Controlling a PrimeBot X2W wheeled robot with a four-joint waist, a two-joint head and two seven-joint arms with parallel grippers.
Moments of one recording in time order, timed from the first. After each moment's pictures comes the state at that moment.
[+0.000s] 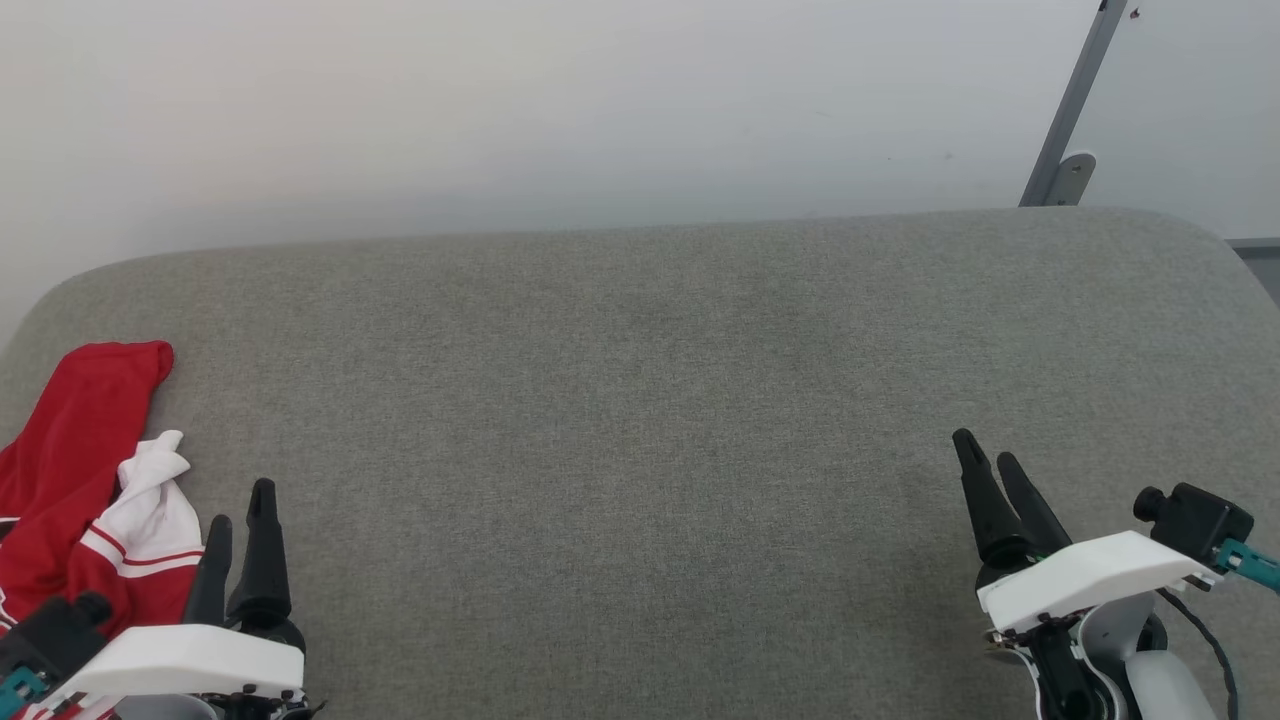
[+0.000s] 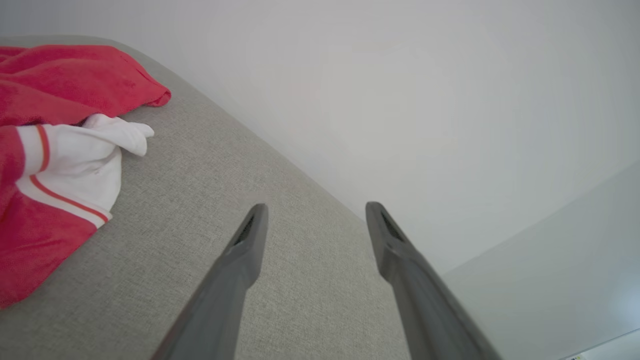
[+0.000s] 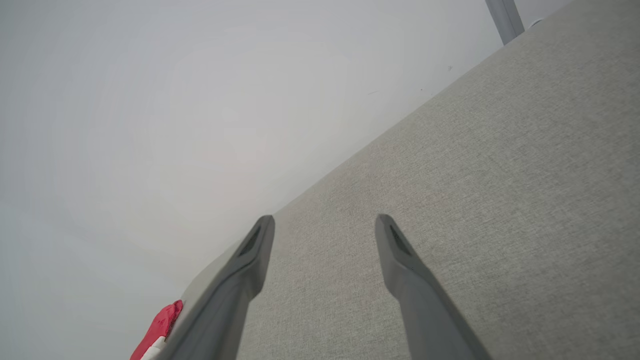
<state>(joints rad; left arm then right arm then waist) 0.00 0.17 0.05 0.13 -0.92 -0.02 -0.10 -0.13 -0.06 0.00 0.29 0.85 0.13 0.02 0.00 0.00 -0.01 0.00</state>
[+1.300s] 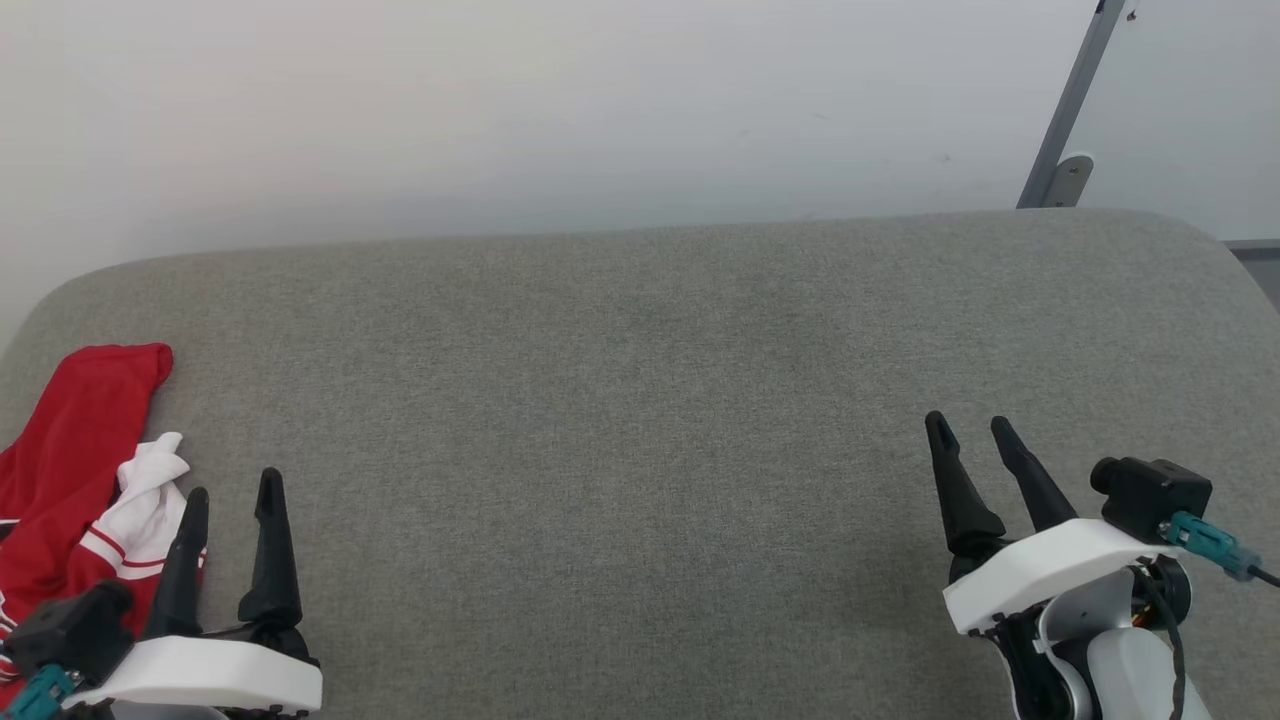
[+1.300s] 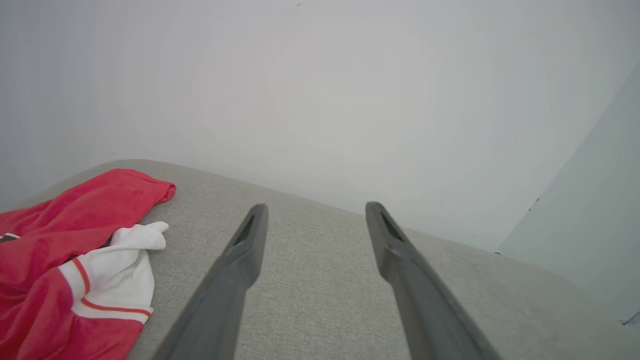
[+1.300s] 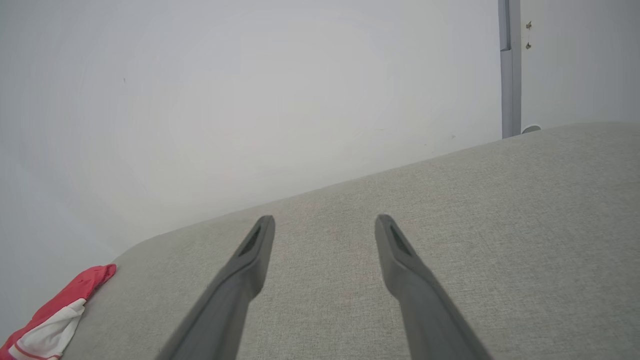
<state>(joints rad) 0.03 0.20 0.03 0.08 -0.55 -0.05 -0.20 -0.16 -0.06 0.03 0.26 0.48 0.13 -0.05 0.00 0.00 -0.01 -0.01</state>
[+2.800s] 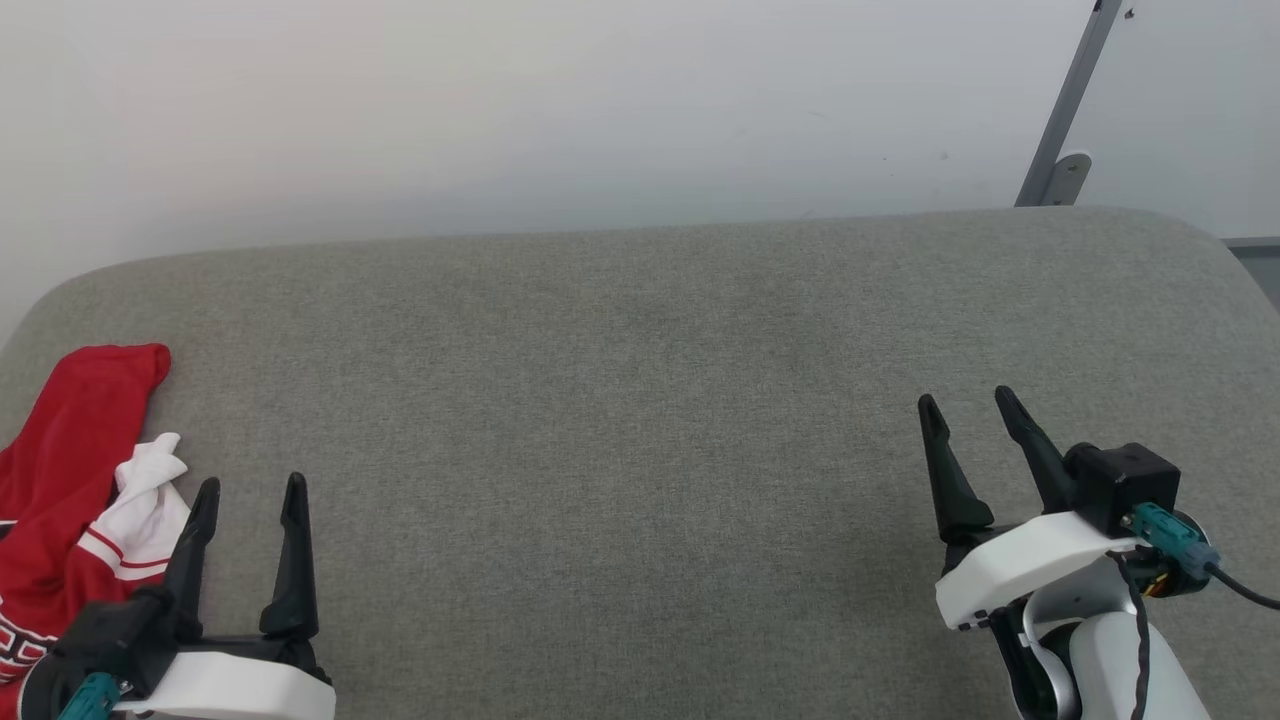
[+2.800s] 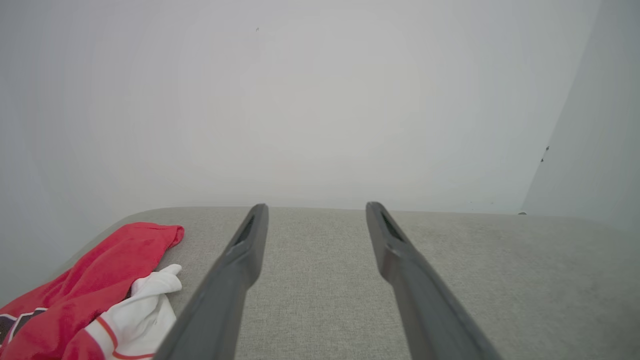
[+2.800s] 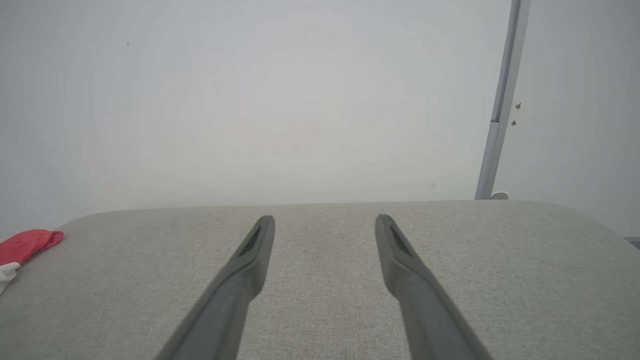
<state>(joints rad) 0.04 0.23 0.00 0.06 -0.32 -0.06 -0.26 -0.17 -0.05 0.04 0.24 0.22 0.13 -0.11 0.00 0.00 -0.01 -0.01</state>
